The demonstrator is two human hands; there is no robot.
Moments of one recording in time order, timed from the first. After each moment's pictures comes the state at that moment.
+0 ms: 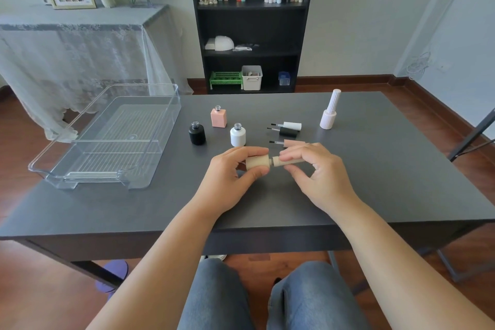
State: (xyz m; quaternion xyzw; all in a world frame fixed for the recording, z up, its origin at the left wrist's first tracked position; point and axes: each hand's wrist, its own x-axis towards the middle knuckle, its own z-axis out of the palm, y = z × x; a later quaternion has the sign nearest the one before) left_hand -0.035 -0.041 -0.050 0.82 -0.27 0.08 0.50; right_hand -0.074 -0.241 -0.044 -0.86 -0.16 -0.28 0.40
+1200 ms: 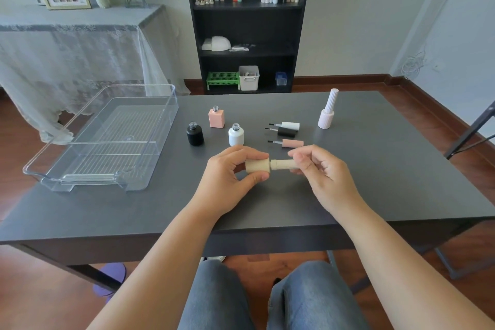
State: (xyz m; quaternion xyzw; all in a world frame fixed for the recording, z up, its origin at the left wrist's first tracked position) left_hand -0.039 -0.040 -0.045 0.80 -0.30 0.11 0.51; right_hand -0.079 -0.247 -0.052 -0.80 -0.06 -0.17 0.57
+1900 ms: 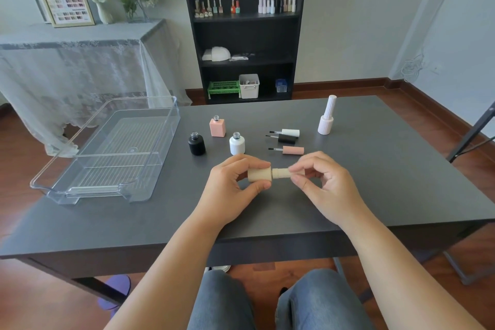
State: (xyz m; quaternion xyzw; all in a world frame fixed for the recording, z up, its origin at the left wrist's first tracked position) left_hand -0.042 -0.043 -0.044 0.80 -0.31 0.12 0.50; right_hand -0.082 -0.250 -0.054 -0.81 -0.13 -0.21 0.54
